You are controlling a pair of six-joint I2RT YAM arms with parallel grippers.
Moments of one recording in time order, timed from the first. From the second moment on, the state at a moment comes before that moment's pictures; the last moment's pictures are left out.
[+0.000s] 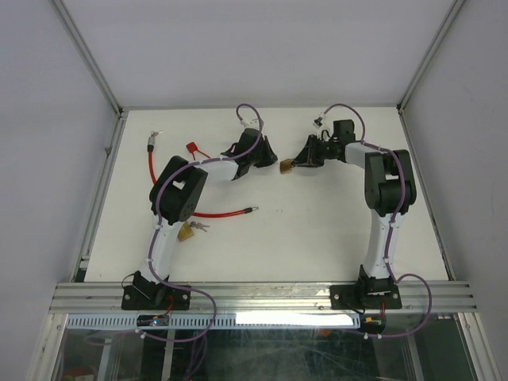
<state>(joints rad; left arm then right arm) -0.59 2.26 1.51 0.22 0.06 -0.67 0.12 2.11 1.36 -0.14 -0.87 0.30</state>
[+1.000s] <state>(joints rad) -0.65 1.32 0.61 0.55 -0.02 -0.40 0.09 1.68 1.38 -0.35 -0.67 -0.18</state>
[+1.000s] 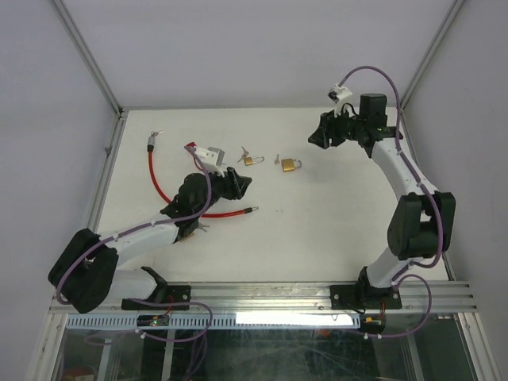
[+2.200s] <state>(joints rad) -0.08 1.08 0.32 0.55 0.14 -0.62 0.15 1.23 0.97 -0.34 -1.06 -0.28</state>
